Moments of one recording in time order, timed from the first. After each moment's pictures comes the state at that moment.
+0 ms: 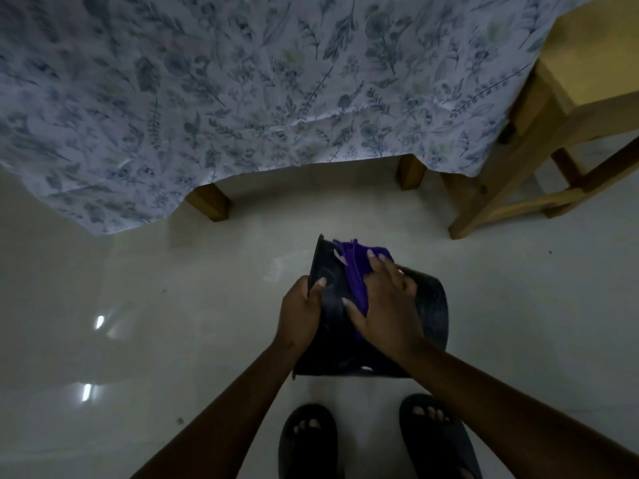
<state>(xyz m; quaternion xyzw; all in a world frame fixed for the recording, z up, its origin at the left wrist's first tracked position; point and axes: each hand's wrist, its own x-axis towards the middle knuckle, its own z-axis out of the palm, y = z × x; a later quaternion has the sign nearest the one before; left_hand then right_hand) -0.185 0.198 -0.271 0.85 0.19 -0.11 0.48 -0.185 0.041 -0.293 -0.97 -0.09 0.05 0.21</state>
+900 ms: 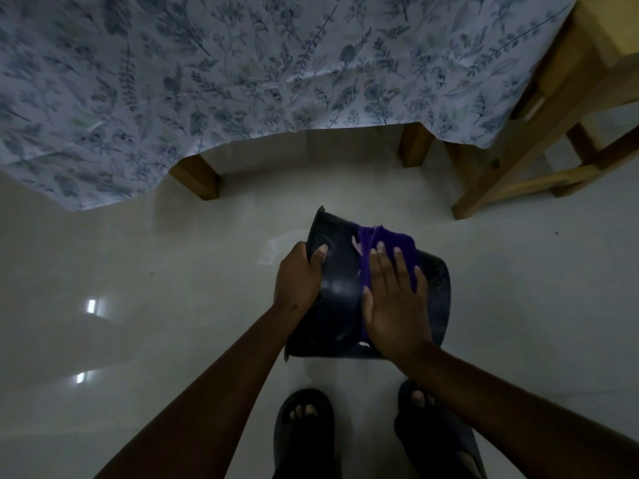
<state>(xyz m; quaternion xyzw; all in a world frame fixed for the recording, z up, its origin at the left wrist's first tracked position) -0.154 0.202 -0.292 0.90 0.17 -0.12 0.39 -0.214 0.040 -0.314 -0.98 -0.05 0.08 0.15</state>
